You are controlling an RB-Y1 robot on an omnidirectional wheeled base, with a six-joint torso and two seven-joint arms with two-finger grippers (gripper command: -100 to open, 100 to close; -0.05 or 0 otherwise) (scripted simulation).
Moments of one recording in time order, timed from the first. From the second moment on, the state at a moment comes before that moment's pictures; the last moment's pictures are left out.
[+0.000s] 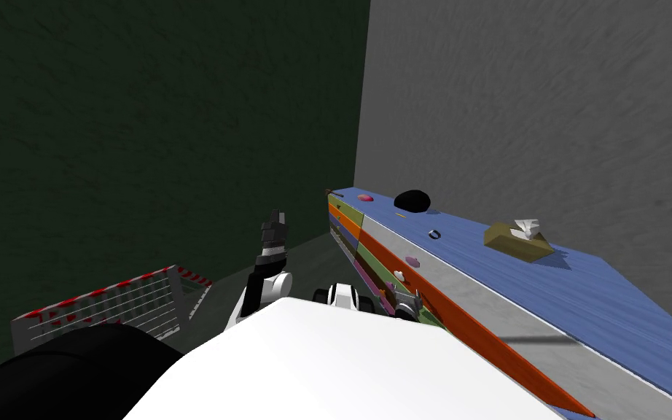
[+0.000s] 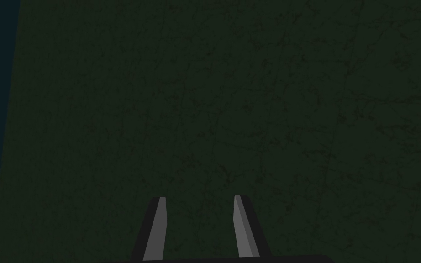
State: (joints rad) left arm 0.51 -0.05 0.04 -2.35 0.06 -0.43 -0.15; right arm 0.33 -0.16 0.24 -1.19 1.72 0.72 0.01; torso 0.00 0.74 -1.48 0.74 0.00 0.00
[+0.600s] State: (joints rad) left arm 0.51 -0.05 0.04 -2.35 0.06 -0.43 -0.15; right arm 0.33 -0.14 0.27 -1.07 1.87 0.86 0.01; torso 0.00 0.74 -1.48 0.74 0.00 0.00
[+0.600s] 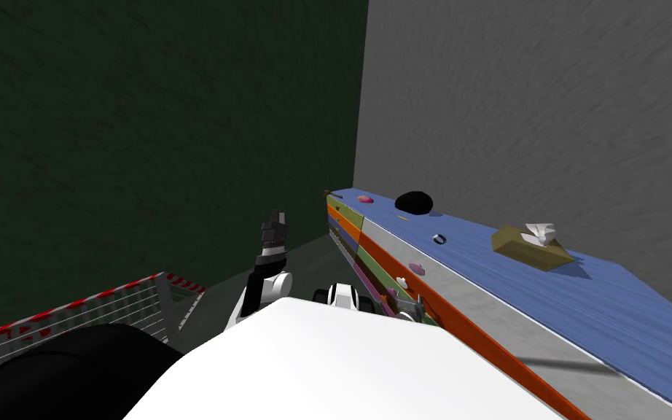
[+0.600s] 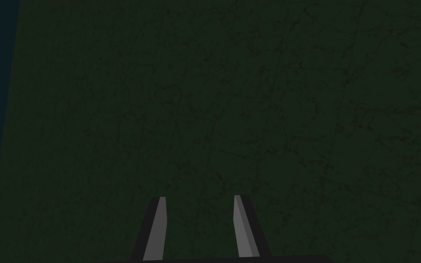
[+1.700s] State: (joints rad) left arm 0.51 -0.05 0.04 -2.35 0.06 -0.43 -0.15; right arm 0.34 -0.11 0.33 -0.88 2.11 1.09 0.00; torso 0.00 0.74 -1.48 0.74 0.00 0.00
